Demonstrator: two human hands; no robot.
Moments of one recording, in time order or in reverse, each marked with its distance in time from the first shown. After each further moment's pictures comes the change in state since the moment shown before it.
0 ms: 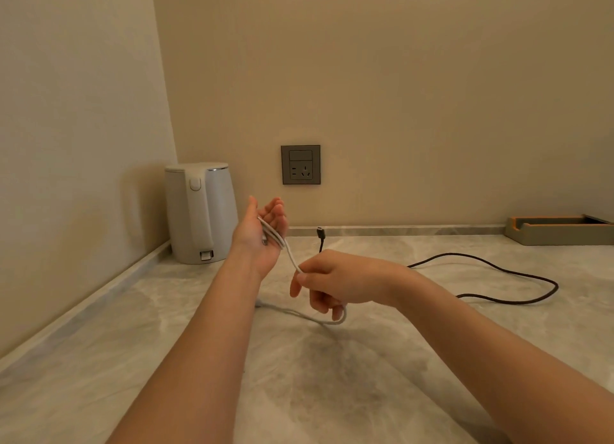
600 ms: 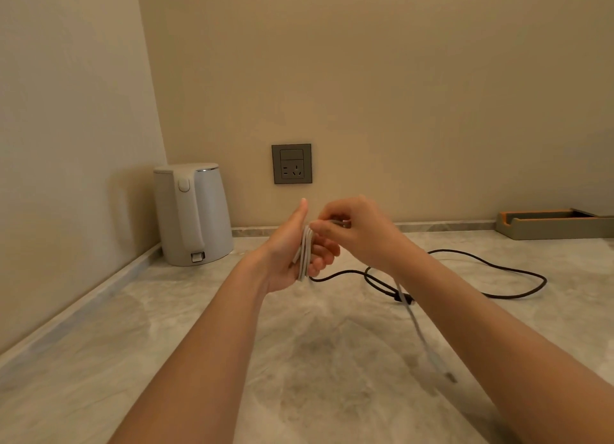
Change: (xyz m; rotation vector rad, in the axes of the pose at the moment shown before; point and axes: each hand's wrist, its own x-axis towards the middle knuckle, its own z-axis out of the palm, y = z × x) left_hand -0.017 -0.030 0.017 0.895 -0.351 -0.320; right_hand 0.002 0.021 -0.036 -0.166 0.686 -0.330
